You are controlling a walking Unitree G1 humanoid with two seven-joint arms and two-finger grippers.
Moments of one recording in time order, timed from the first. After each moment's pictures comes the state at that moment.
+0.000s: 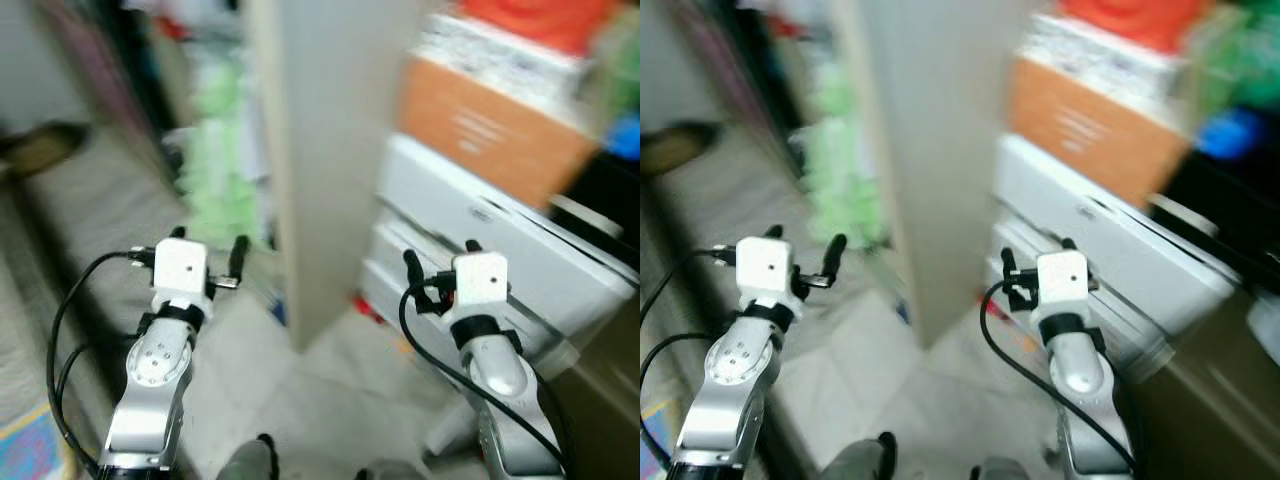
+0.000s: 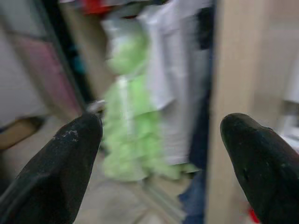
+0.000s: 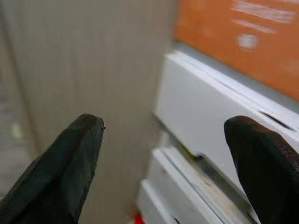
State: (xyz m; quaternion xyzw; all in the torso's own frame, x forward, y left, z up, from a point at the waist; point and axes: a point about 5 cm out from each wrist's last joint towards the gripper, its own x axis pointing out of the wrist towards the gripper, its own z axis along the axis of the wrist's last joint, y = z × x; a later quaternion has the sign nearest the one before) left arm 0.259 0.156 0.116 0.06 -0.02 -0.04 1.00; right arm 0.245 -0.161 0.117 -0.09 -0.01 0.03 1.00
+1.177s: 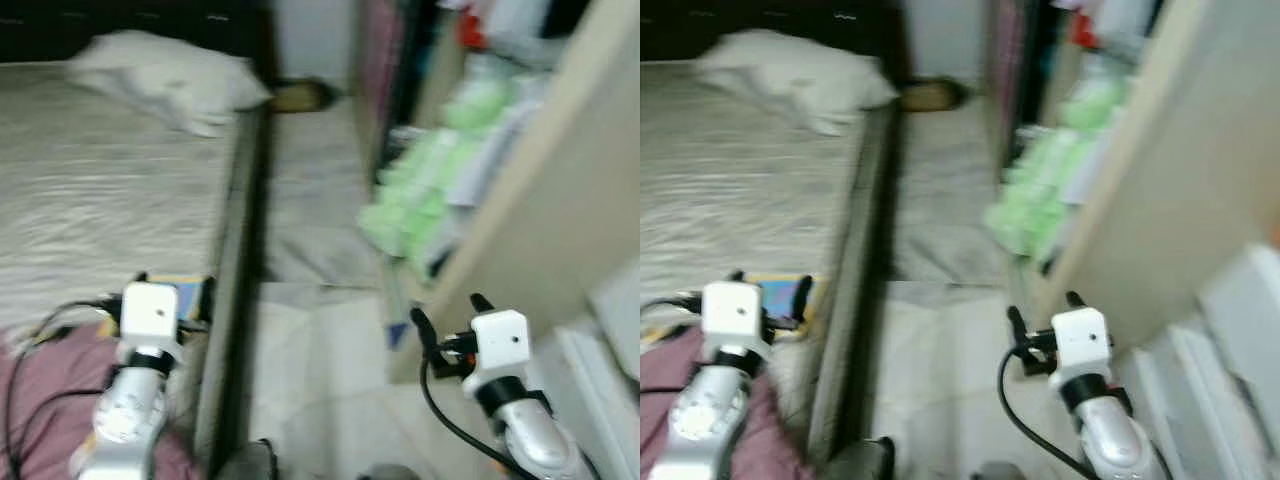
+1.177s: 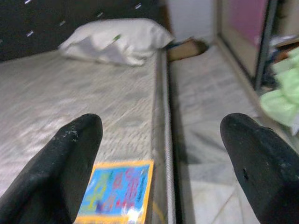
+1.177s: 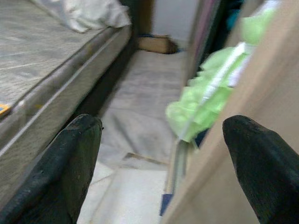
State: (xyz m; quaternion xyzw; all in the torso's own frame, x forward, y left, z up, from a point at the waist) left arm 0.214 0.182 0.094 0.09 0.05 0.01 0.99; right arm 0.189 -0.178 0.093 -0.08 0.07 0.08 0.99
